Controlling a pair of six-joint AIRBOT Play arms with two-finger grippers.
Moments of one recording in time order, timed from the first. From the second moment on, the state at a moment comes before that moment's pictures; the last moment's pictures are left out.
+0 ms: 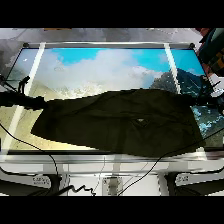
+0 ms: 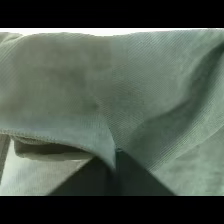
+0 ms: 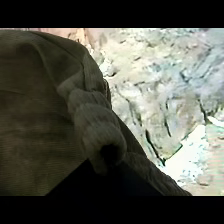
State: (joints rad) left arm 0.44 -1.61 1.36 1.00 -1.33 -0.98; right arm -0.47 -1.58 1.22 -1.10 0.85 1.04
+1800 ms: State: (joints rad) left arm 0.50 -1.67 1.47 0.19 -0.90 -0.84; right arm -0.47 -1.58 1.22 -1.10 0.71 1.13
